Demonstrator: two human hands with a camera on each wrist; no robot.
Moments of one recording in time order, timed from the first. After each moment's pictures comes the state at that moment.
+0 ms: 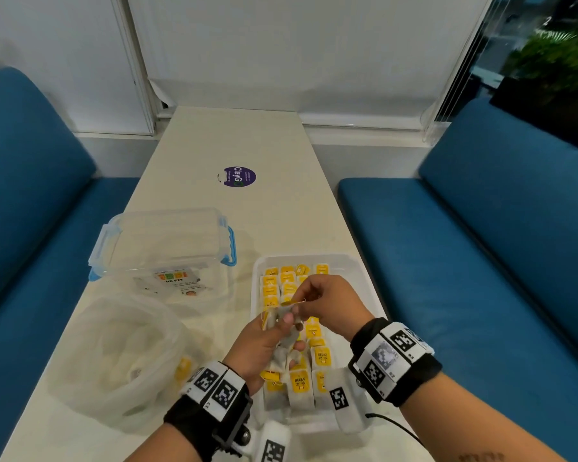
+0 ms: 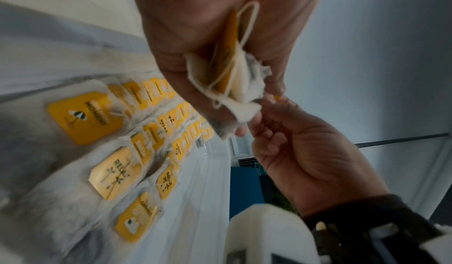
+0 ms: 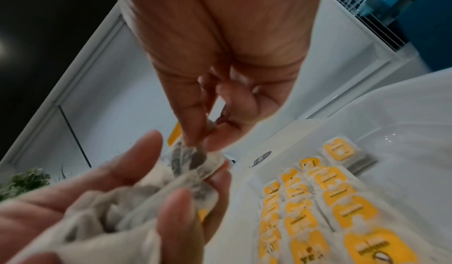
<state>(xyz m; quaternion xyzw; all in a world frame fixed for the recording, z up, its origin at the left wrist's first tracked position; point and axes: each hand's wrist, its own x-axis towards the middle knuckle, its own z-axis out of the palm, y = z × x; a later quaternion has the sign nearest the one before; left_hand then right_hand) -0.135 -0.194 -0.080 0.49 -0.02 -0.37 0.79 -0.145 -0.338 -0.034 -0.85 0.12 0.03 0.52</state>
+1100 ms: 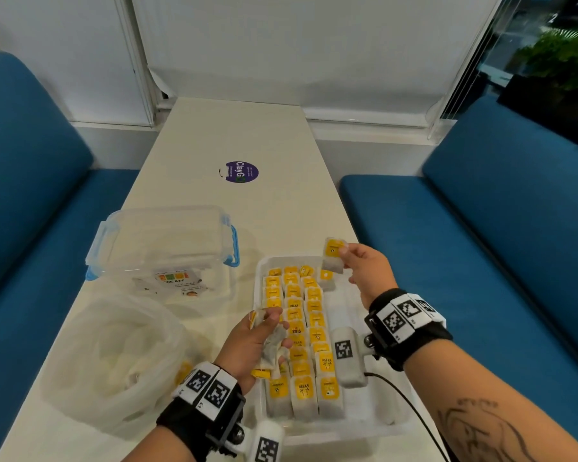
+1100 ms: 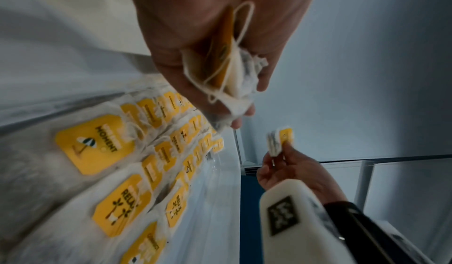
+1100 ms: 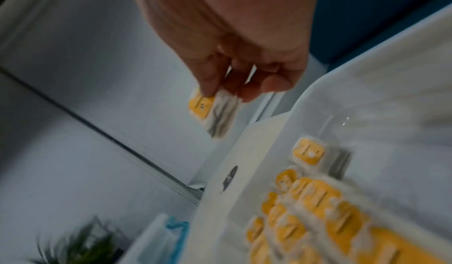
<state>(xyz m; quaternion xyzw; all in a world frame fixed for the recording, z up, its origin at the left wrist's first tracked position) -0.113 -0.185 -0.099 0.49 0.08 -0.35 0.80 -0.100 -0.390 -0.045 -0.71 0.30 -0.13 0.62</state>
